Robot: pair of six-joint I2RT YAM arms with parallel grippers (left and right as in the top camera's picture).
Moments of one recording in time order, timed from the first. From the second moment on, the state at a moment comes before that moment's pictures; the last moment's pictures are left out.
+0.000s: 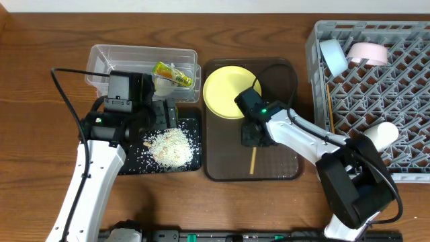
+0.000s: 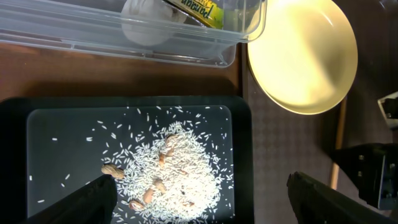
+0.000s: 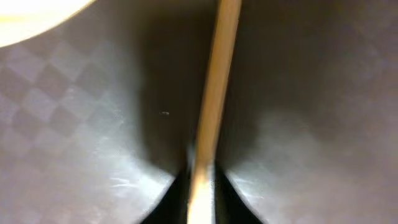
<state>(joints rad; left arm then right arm) -0.13 1.27 1.10 -0.86 0.15 -0.25 0.59 1.87 1.13 -0.71 0.05 0.64</state>
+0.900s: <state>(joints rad) -0.13 1.27 1.10 -0.86 0.15 -0.25 -0.05 1.48 1.17 -0.86 0.06 0.06</state>
